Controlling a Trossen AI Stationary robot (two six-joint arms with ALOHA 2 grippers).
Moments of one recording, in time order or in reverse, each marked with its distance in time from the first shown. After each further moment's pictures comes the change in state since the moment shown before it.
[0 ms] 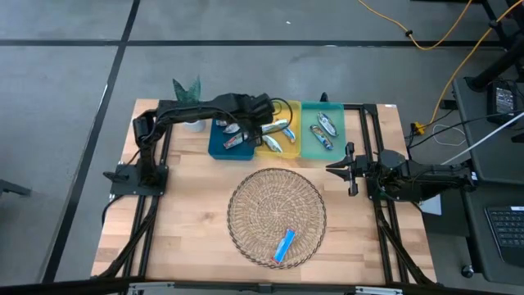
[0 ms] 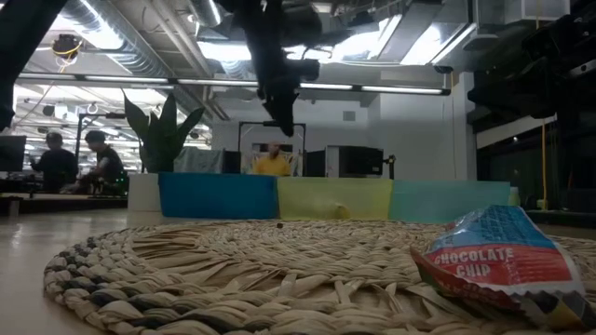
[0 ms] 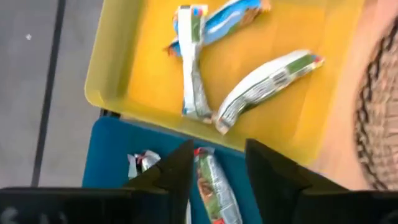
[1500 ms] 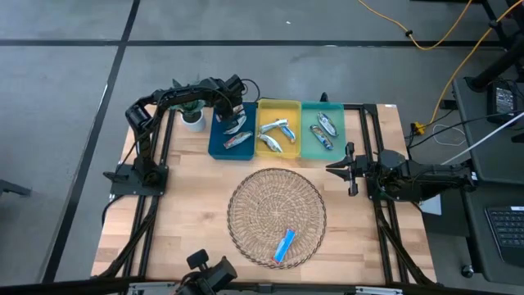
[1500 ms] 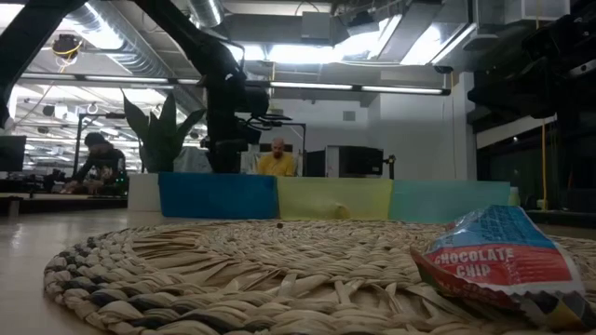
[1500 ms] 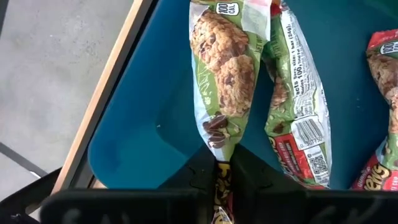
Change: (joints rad) left arm 0.394 0.007 -0.285 0.068 0.053 0.004; right arm 0.000 0.000 0.000 0.000 0.000 0.000
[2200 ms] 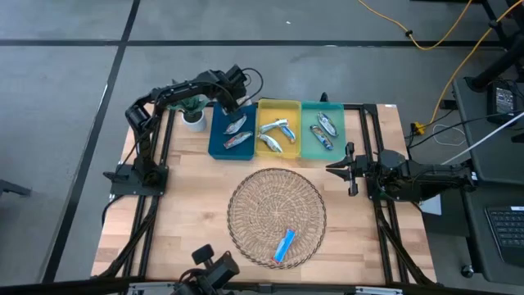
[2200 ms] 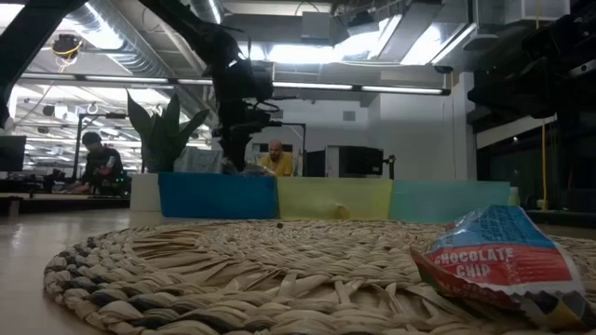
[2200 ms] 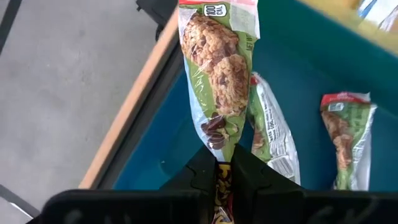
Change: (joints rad) left arm 0.005 0.000 0.121 -0.015 0.073 0.001; right arm 0.000 0.000 0.000 0.000 0.000 0.000
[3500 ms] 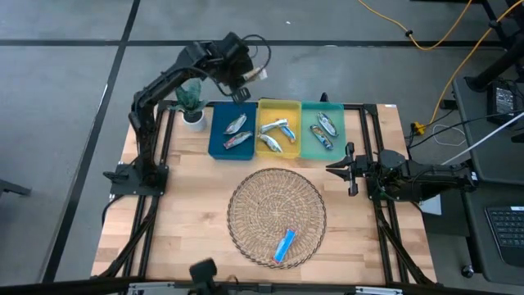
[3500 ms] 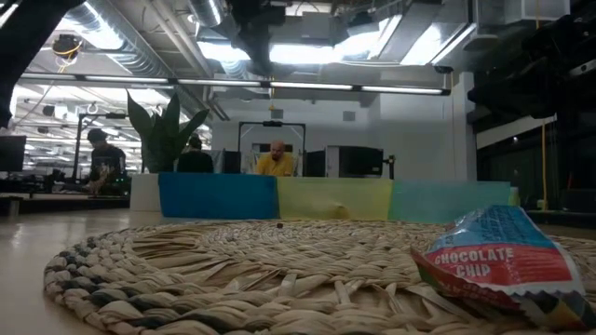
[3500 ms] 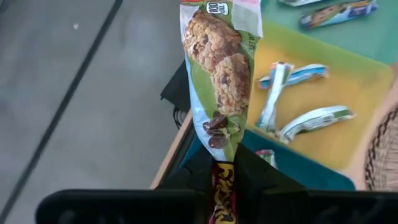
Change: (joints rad) left arm -0.149 -0.002 0.748 -0.475 -0.041 -0.013; right arm 0.000 0.000 0.000 0.000 0.000 0.000
